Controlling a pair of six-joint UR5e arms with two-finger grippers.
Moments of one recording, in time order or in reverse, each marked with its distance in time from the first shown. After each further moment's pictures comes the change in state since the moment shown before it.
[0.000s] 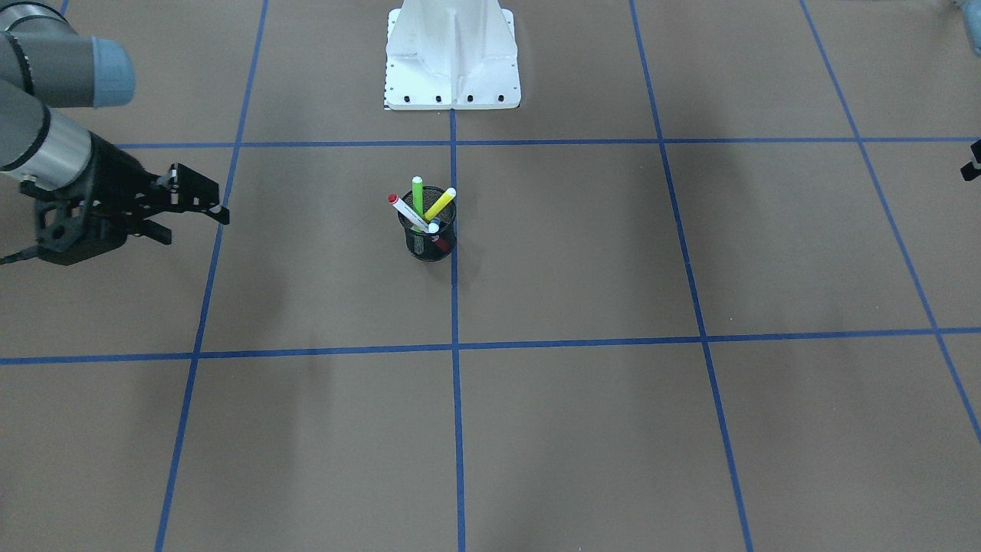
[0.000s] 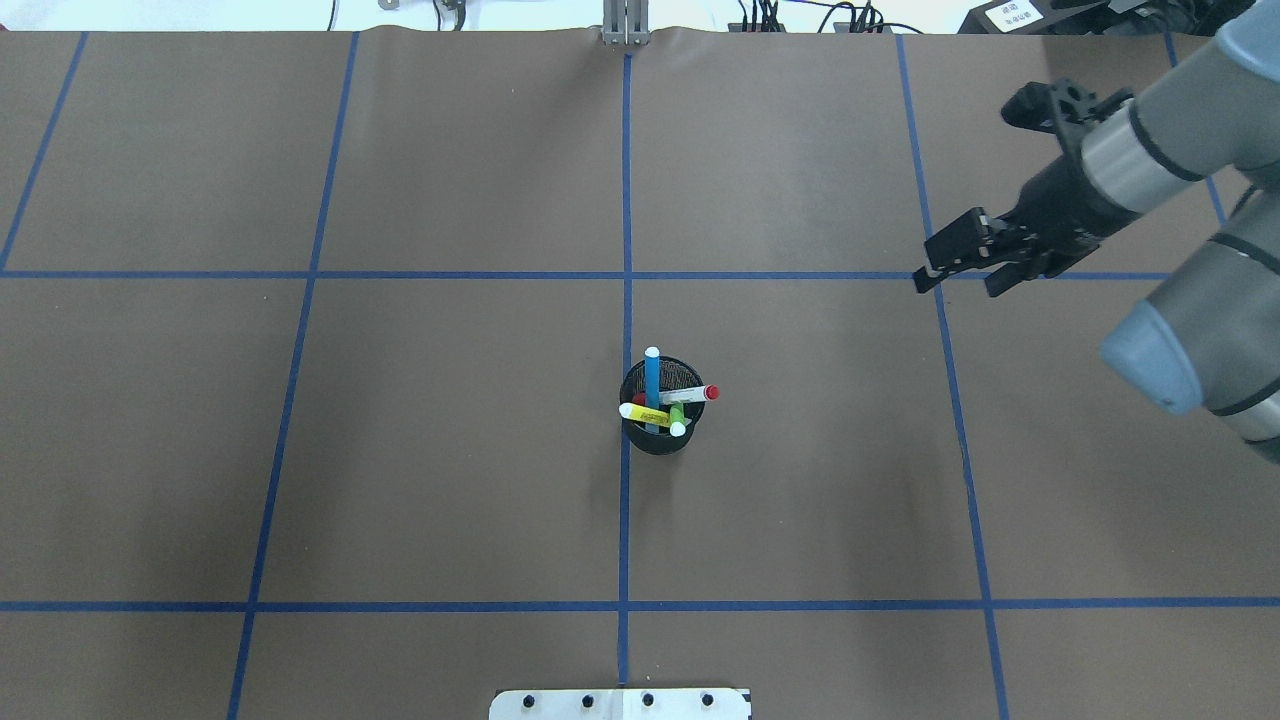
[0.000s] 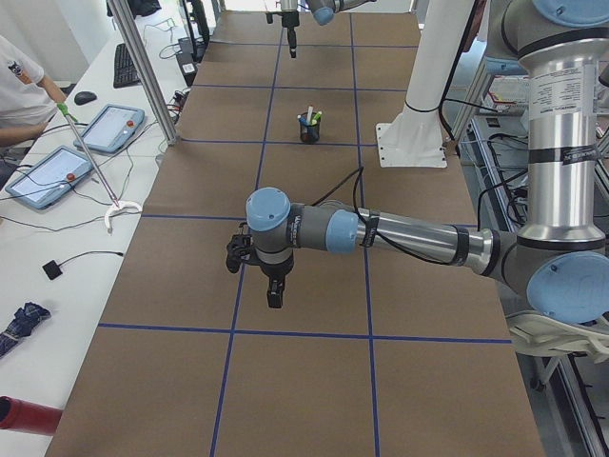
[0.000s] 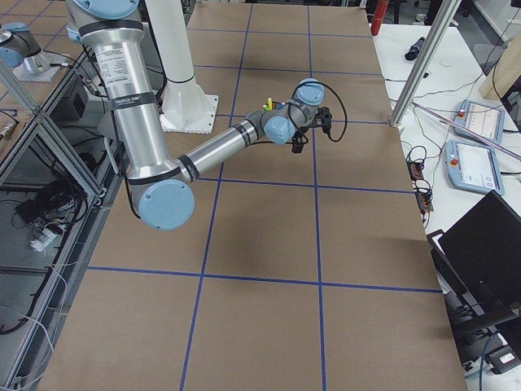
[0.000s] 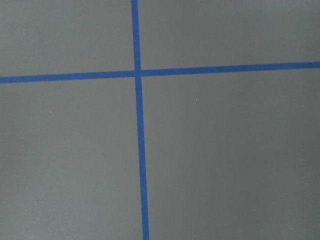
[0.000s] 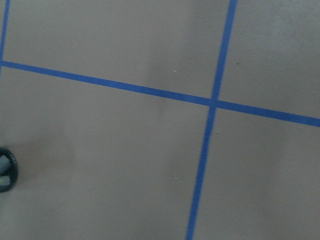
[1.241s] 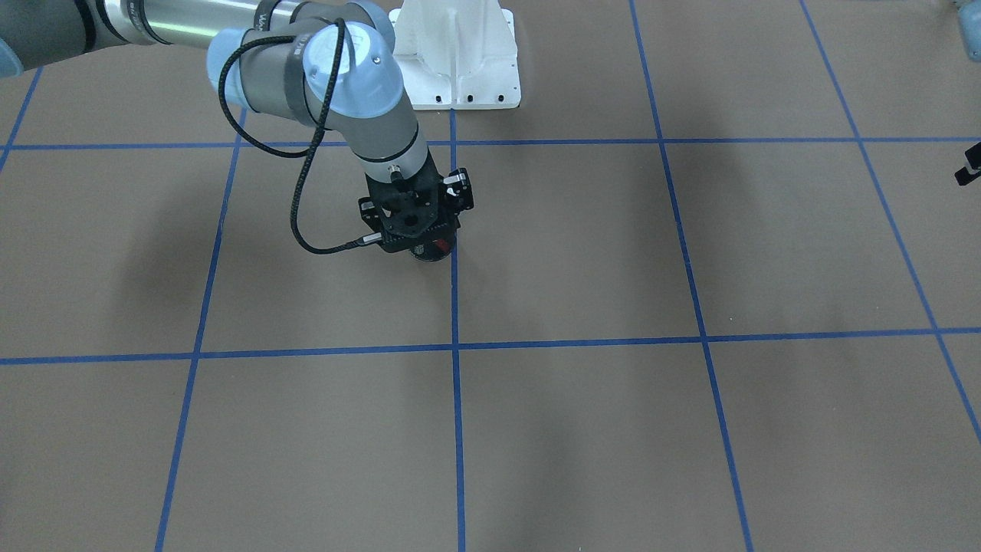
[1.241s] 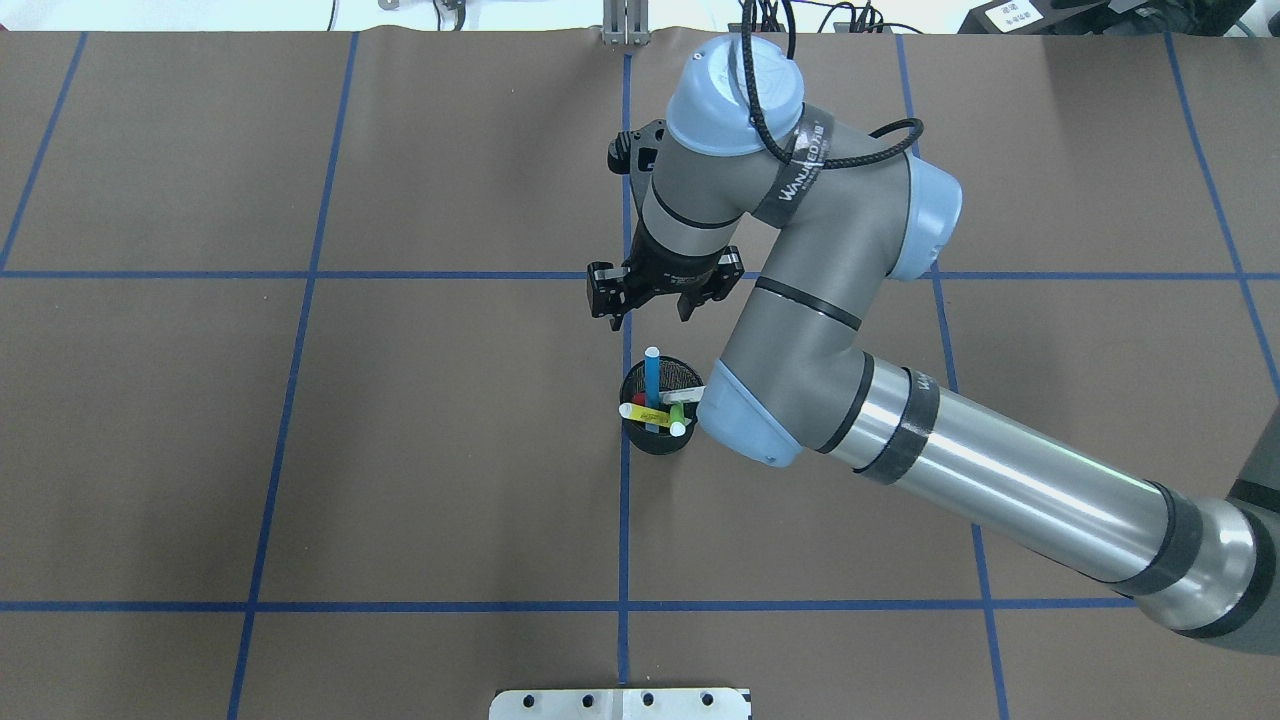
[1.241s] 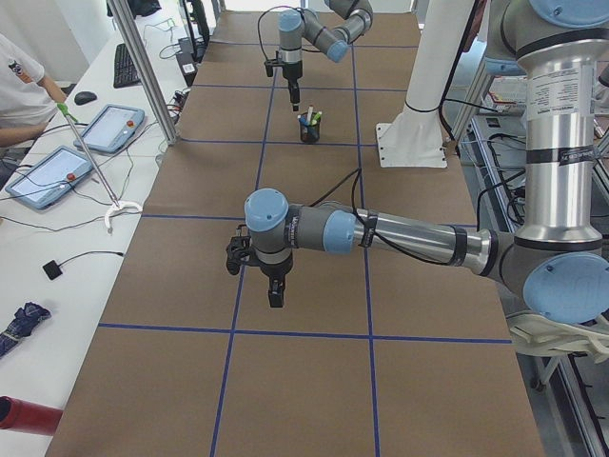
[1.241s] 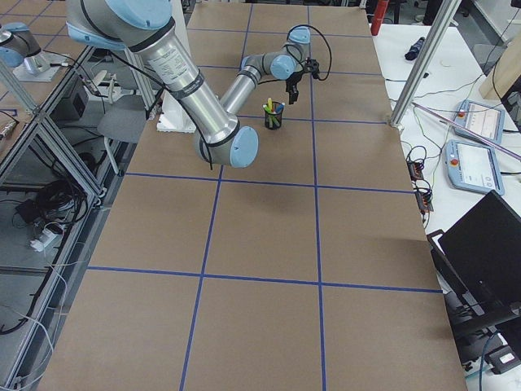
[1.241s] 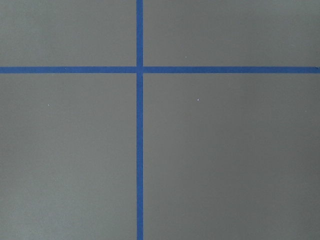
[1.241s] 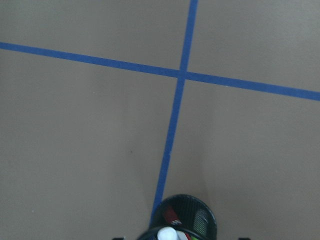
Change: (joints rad) left arm 0.015 -0.006 0.009 0.000 0.000 -0.049; right arm -0.313 0.530 -0.287 -0.258 -0.353 0.040
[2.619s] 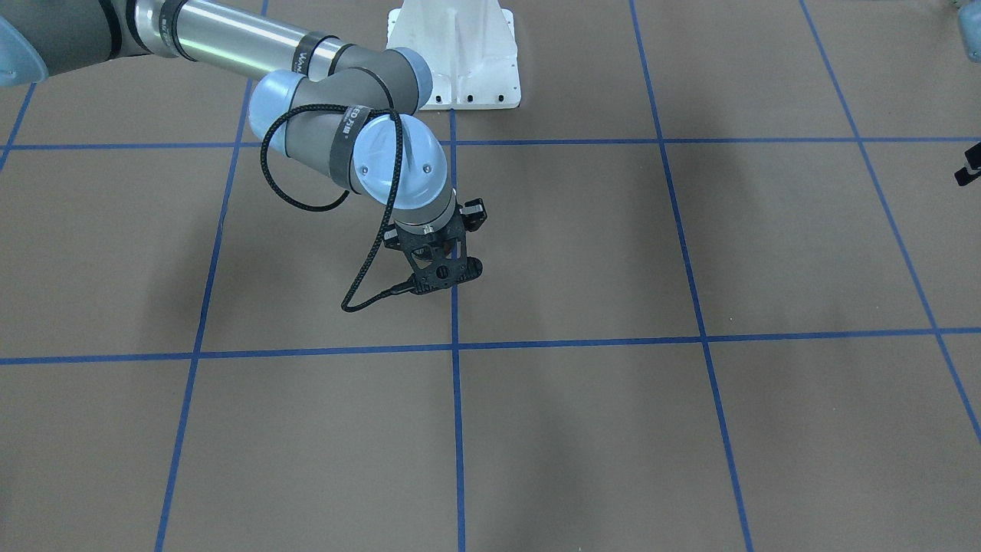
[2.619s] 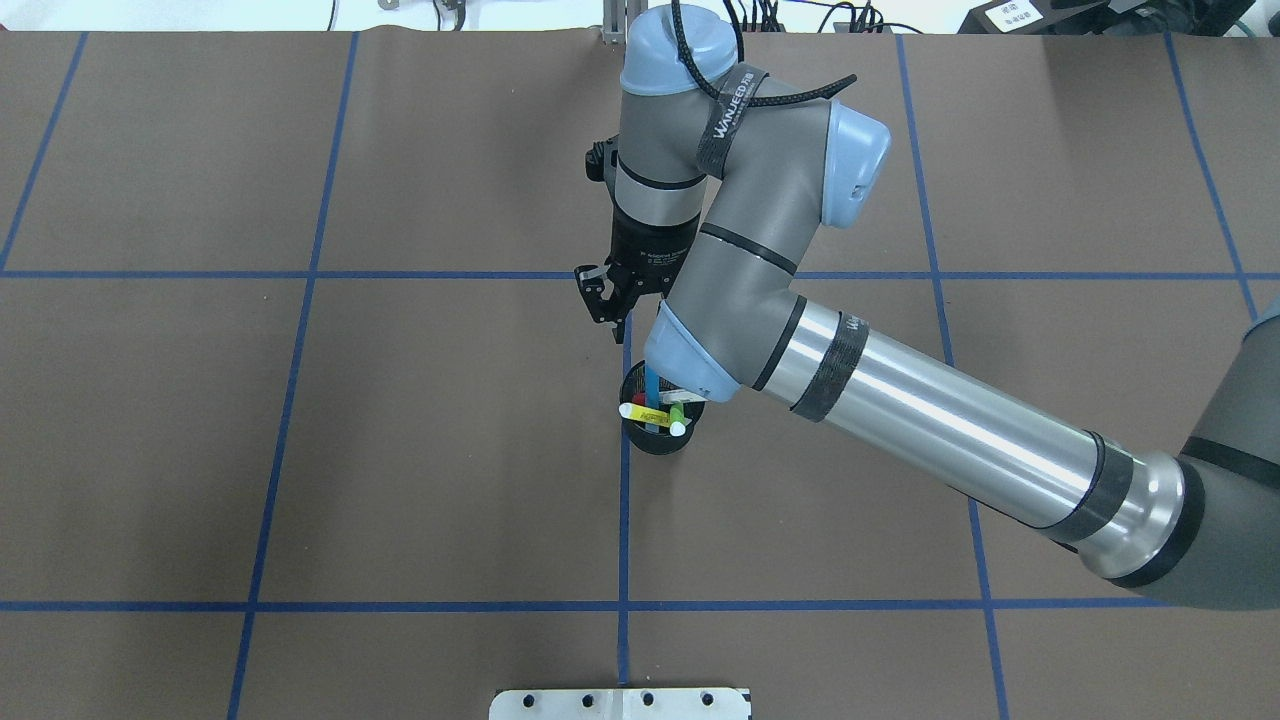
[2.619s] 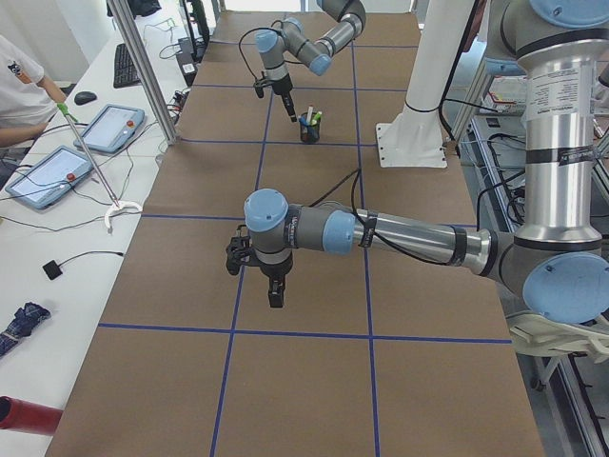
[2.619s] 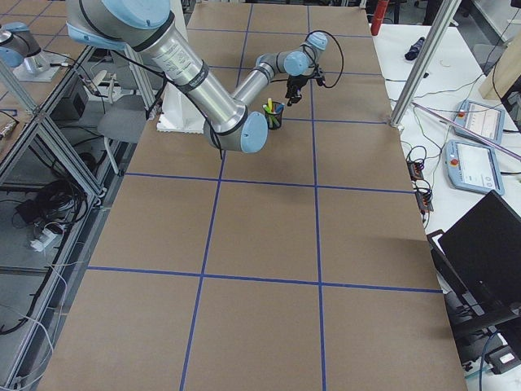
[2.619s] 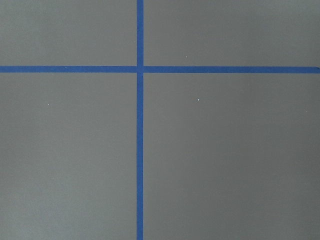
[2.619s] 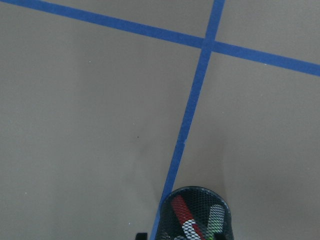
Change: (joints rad) left arm 0.000 0.000 0.001 0.002 0.000 -0.002; right arm 0.032 0.111 -0.197 -0.138 0.194 -0.140
